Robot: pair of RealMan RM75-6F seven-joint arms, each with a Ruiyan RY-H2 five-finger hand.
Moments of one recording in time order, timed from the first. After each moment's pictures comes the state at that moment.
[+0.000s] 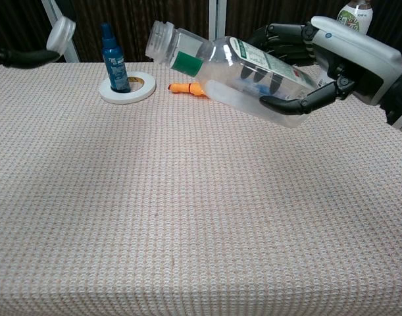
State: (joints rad) left arm -0.53 -1.32 -0.08 -1.63 1.66 1.38 -0.13; right arm 0.68 -1.56 0.03 -1.25 -1.70 1.34 0.63
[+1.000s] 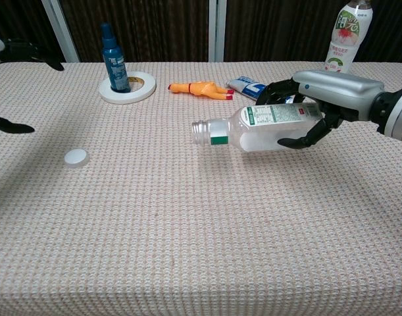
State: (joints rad) left arm -0.49 -1.33 -0.08 -1.58 1.40 1.20 0.14; right arm 0.73 -1.51 0.05 -1.31 -1.52 0.99 0.16
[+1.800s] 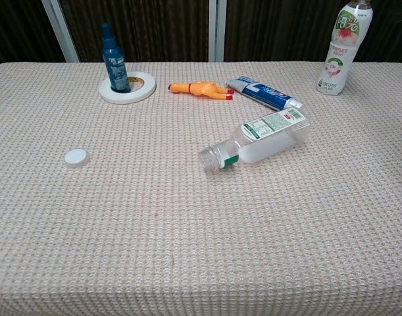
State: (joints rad) left arm -0.14 -1.12 -0.02 -1.56 1.37 1.52 -0.11; right arm 0.44 -1.17 0.01 -1.56 -1.51 1.37 0.03
